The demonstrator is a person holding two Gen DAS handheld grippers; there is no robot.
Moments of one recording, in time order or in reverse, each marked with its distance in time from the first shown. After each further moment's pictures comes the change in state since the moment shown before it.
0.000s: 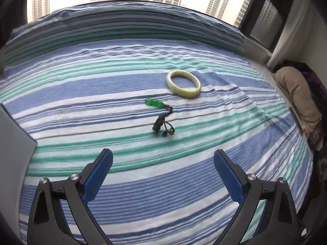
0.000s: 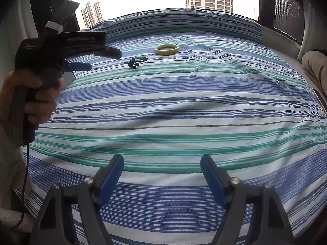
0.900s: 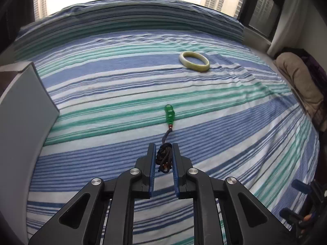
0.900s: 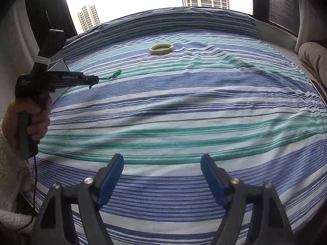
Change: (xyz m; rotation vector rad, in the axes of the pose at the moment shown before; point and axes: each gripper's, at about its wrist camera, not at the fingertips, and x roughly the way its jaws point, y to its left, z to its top) left arm -0.042 0.033 -0.070 0.047 0.031 0.024; right arm -0.011 -0.012 -0.004 0.037 0.006 0.020
